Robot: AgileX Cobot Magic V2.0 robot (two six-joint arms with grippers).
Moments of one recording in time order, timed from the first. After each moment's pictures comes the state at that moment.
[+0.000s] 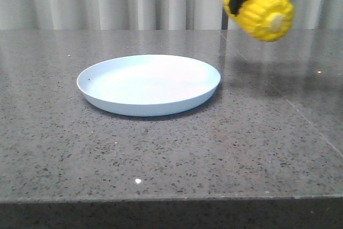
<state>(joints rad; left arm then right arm) -0.06 0.10 -0.40 -0.05 0.54 0.08 0.54 1.57 -1.42 -0.14 0.90 0.54</state>
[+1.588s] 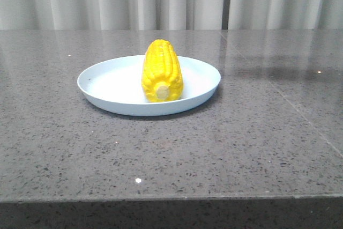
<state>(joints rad) -0.06 0.10 -0.40 -0.05 0.54 0.08 0.35 1.63 -1.63 0.08 1.10 0.34</state>
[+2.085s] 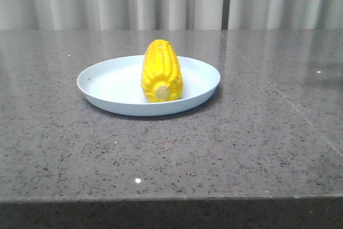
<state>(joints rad) -0.06 0.10 -0.40 -0.05 0.54 0.08 0.10 1.36 -1.29 0.02 1.05 0.19</state>
